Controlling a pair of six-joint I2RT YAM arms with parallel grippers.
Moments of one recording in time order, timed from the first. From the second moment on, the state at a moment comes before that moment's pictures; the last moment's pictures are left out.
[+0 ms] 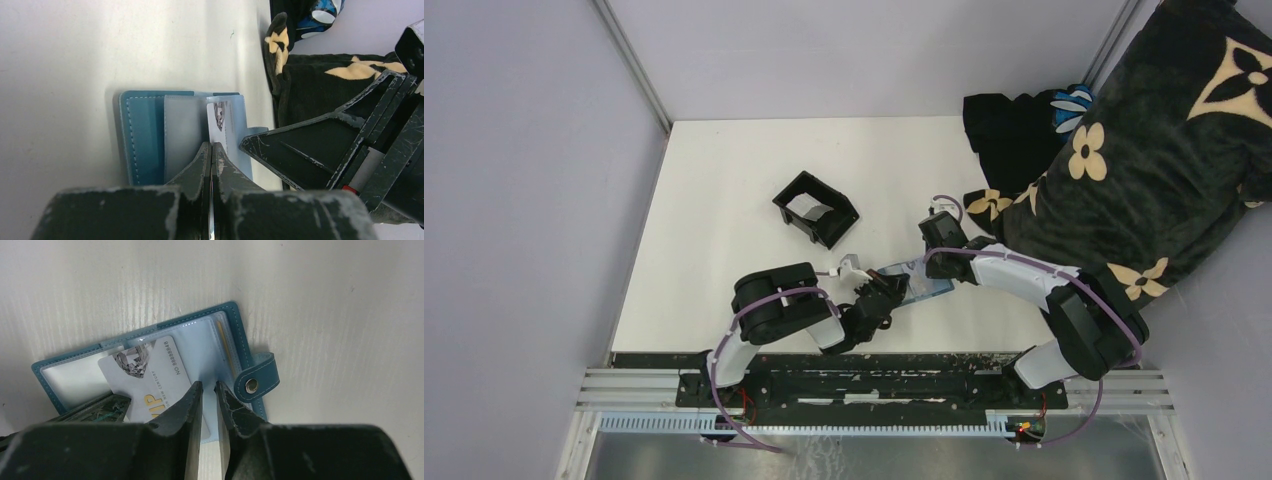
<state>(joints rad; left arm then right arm) -1.19 2.10 0.69 1.10 -0.76 -1.36 0.57 1.48 0.76 -0.31 0.27 0.49</state>
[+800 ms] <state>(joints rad) -1.19 2.10 0.70 1.07 -0.75 -1.36 0.49 1.48 0.77 -0.37 0.35 0.50</state>
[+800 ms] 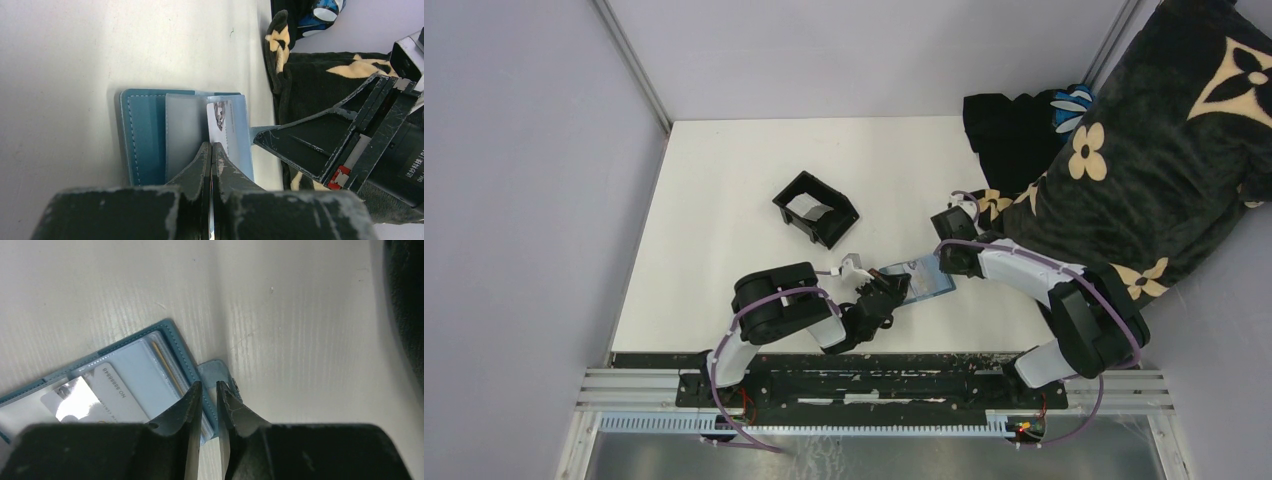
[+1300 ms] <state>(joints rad) -1.19 2.10 0.70 1.07 -0.74 -1.30 0.46 1.54 0.79 -0.37 0.33 0.51</state>
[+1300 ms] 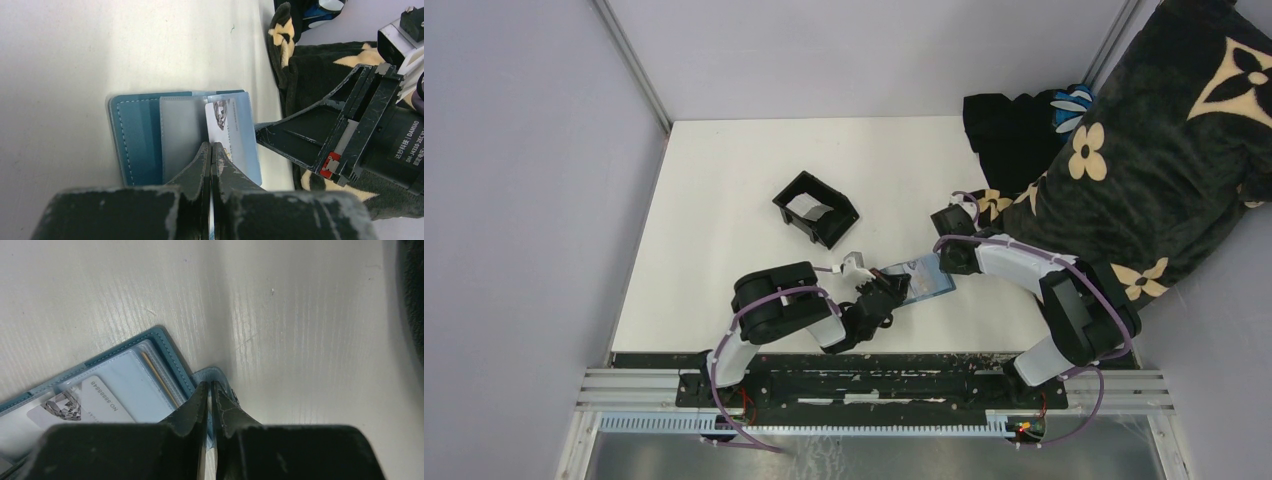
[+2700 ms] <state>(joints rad) -1.17 1.98 0.65 0.98 -0.64 -1.11 0.65 1.52 0.77 -0.39 0.35 0.59</state>
